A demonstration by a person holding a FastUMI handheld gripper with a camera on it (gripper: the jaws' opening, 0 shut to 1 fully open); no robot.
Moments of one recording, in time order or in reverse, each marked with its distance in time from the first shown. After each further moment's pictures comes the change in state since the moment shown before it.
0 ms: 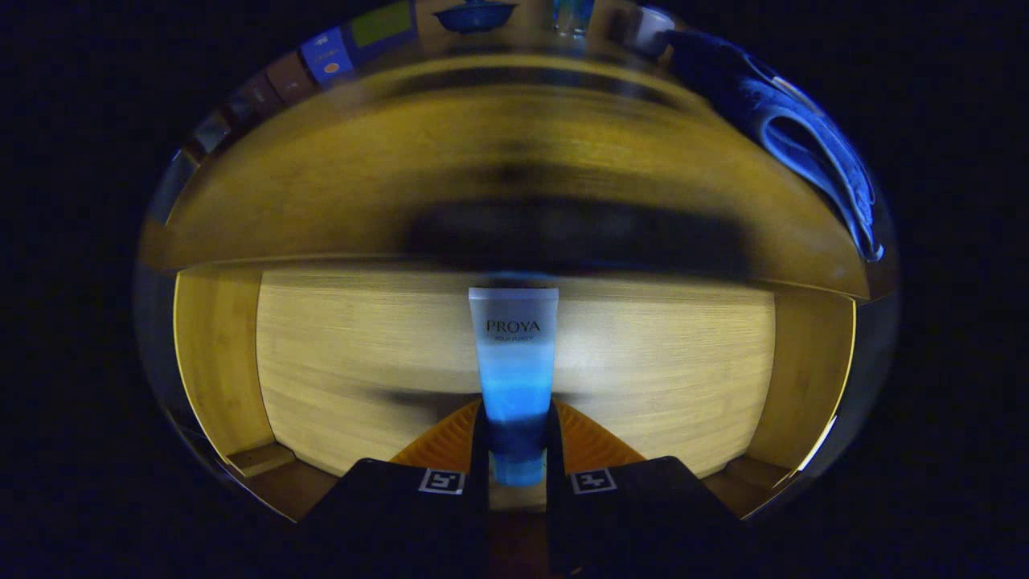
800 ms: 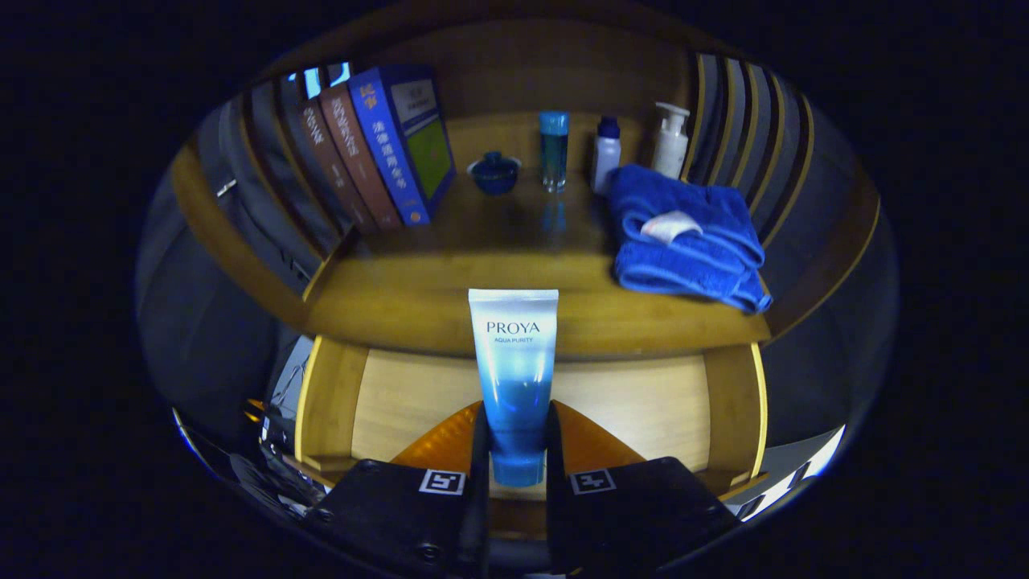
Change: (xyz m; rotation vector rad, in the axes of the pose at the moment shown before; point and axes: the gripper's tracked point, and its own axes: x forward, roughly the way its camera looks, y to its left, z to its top) arm -0.143 -0.007 0.084 0.065 -0.405 0.091
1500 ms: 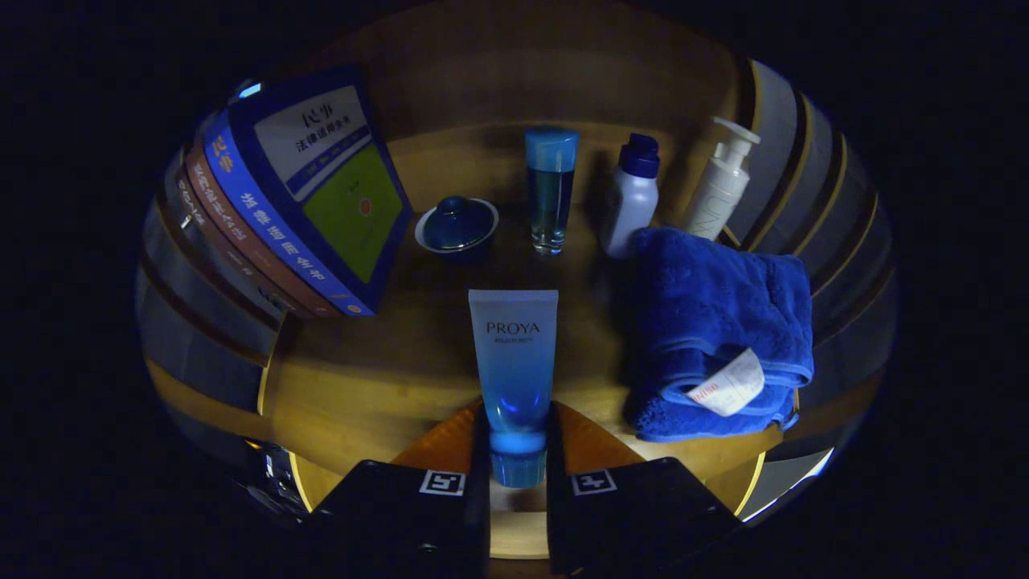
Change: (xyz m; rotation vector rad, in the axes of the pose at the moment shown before) arm 0.109 -0.005 0.095 0.003 0.079 -0.043
